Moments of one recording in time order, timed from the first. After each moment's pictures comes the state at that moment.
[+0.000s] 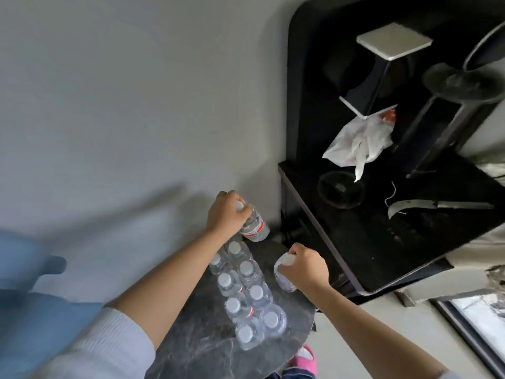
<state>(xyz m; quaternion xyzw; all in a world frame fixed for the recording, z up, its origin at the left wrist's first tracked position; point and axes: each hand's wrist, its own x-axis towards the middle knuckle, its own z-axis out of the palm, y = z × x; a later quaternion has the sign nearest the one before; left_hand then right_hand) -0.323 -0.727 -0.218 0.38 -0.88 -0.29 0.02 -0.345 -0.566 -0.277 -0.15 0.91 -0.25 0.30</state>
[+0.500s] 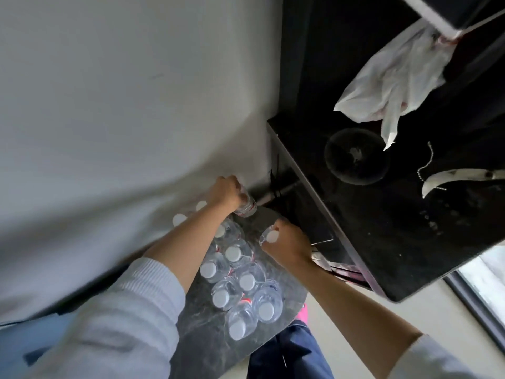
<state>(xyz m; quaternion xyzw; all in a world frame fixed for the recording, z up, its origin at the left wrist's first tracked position) -0.393 -0.767 -0.346 0.35 -0.88 -0.23 -0.22 -0.379 -0.614 -0.347 -0.12 0.90 -0.21 0.37</state>
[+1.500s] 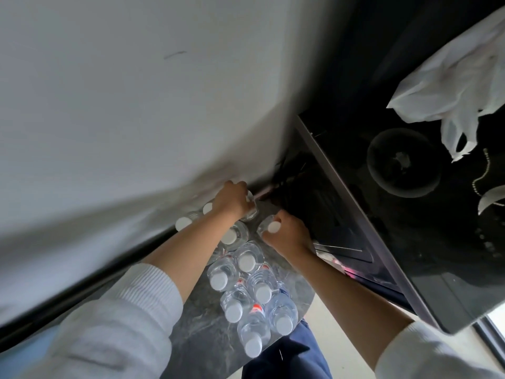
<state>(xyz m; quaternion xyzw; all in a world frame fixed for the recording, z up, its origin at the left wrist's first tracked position) -0.387 -0.799 -0.395 0.29 -0.89 -0.23 -0.27 -0.391 -0.664 -0.379 -0.07 0.89 -0.22 0.38</state>
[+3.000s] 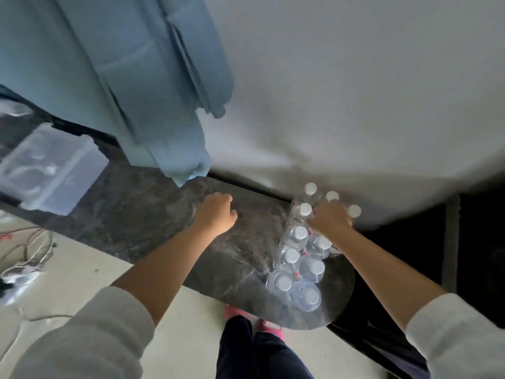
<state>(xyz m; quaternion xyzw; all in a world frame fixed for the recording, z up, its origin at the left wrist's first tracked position) -0.083 -0.758 -0.304 0.63 -0.73 -0.23 -0.10 -0.306 -0.720 -0.309 -0.52 0.81 0.12 0.25</state>
